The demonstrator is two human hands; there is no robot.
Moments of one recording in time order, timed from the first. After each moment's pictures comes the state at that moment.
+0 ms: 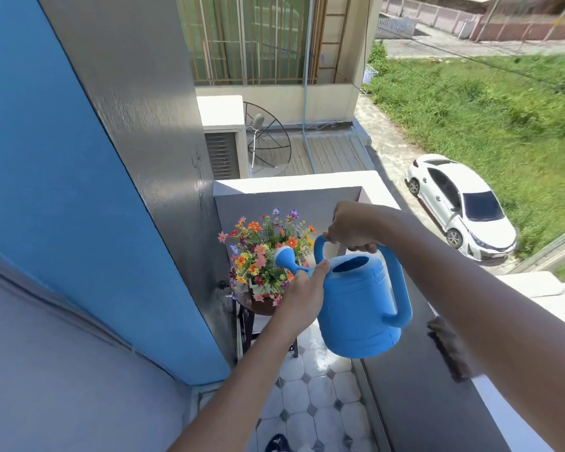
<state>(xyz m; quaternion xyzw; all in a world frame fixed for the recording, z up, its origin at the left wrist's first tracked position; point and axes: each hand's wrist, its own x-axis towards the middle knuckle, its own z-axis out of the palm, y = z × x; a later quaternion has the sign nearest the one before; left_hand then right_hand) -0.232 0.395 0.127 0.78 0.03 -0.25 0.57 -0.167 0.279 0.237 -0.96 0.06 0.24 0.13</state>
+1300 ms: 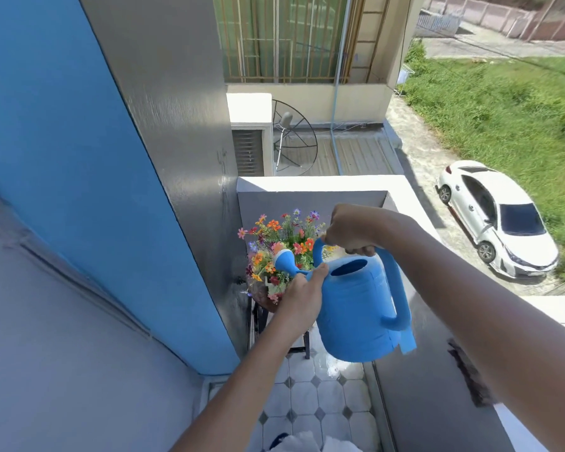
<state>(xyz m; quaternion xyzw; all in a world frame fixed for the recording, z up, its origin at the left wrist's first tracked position) -0.230 0.410 0.120 0.76 0.11 -0.23 0.60 -0.152 0.303 0.231 -0.97 0.00 0.23 0.10</state>
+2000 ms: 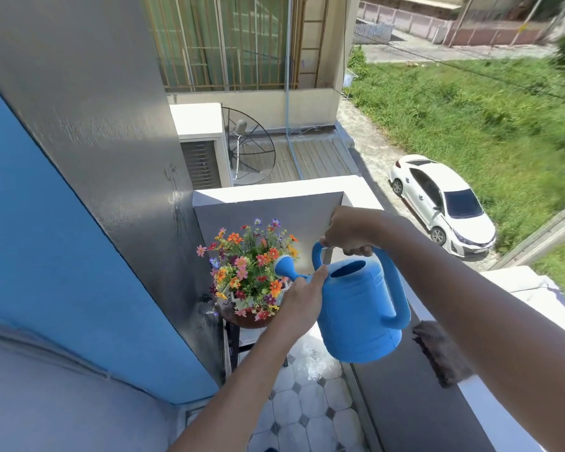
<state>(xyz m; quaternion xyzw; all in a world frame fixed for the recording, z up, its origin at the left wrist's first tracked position) -0.213 0.361 0.119 0.78 0.03 -0.27 0.56 -0.154 0.245 0.235 -0.95 0.09 0.25 0.15</state>
